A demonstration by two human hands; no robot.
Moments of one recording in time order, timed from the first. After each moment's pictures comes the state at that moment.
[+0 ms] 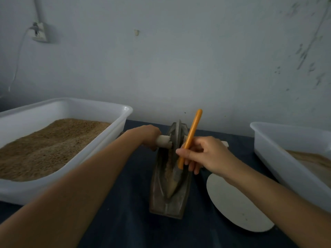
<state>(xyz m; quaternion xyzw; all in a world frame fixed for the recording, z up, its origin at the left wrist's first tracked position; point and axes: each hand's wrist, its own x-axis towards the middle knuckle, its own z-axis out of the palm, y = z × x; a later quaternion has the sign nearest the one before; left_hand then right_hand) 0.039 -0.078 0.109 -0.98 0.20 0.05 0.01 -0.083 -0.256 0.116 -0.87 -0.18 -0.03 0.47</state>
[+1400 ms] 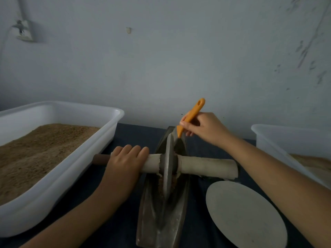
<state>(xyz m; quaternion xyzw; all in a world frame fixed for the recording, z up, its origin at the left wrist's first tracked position) -0.037 -0.057 0.051 -0.89 0.24 -0.38 -0.07 0.030 -0.287 0.134 -0.91 -0.25 -0.13 0.31</state>
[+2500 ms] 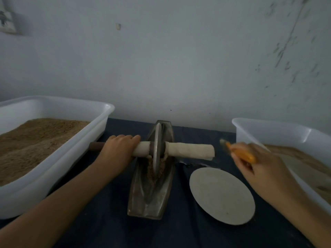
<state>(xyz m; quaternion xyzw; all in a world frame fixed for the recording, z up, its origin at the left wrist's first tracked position) -0.014 -0.061 0.068 -0.95 0.21 -0.21 0.01 -0.134 -0.365 0.101 -0.95 -0.07 -0.29 0.07</state>
